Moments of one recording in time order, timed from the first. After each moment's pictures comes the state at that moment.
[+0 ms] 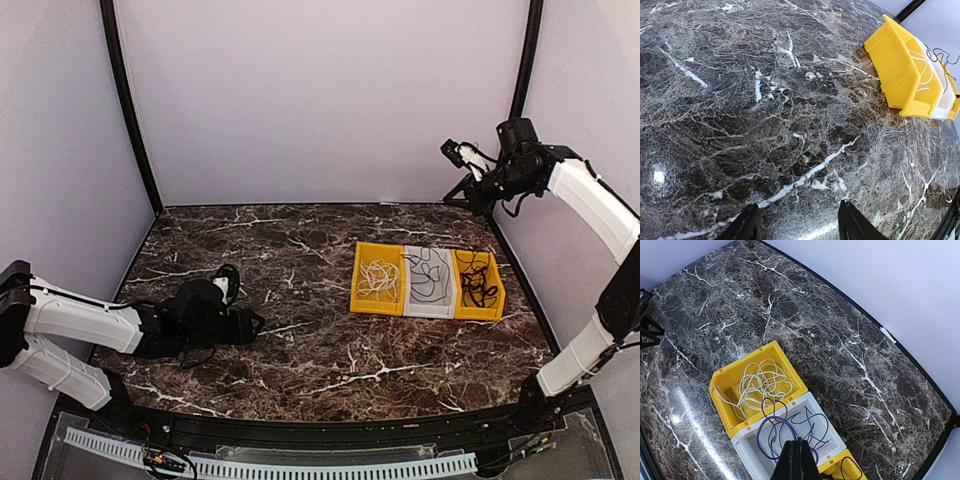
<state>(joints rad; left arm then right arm) -0.87 1.29 0.43 0.19 -0.19 -0.71 0.18 1.51 1.54 -0.87 -0.52 -0.54</state>
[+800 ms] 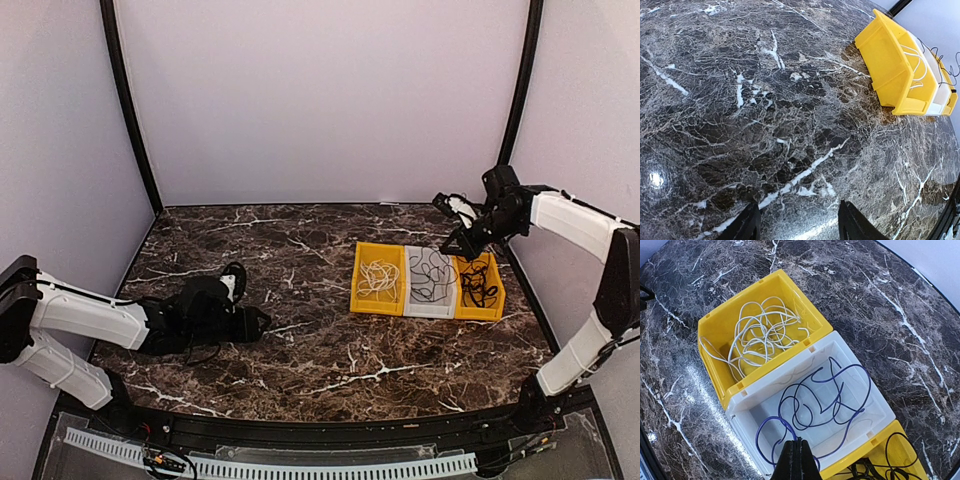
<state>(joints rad) -0.87 1.35 0.48 0.21 -0.16 -0.69 0.16 1.51 1.23 -0.76 -0.50 -0.56</state>
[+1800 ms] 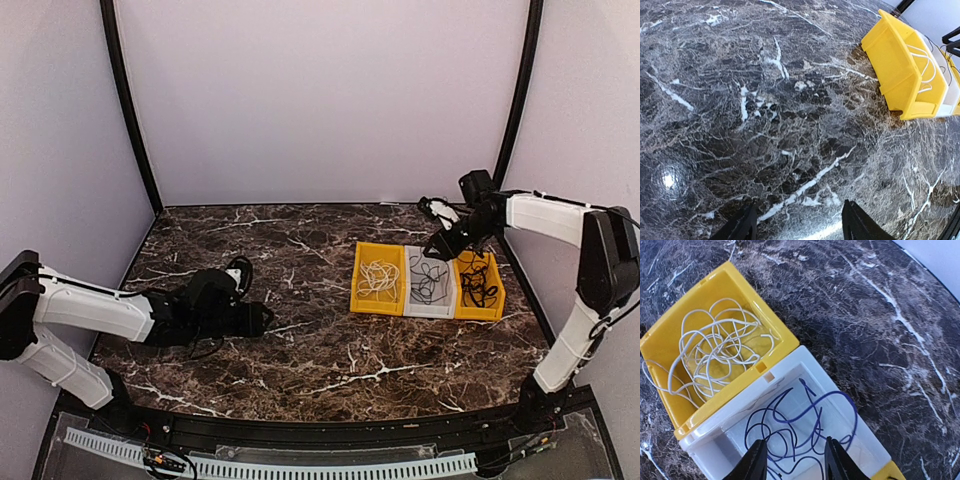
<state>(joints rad) -0.87 1.38 0.54 0.14 -0.19 -0.66 0.24 1.71 1.25 -0.57 -0.35 -0.45</state>
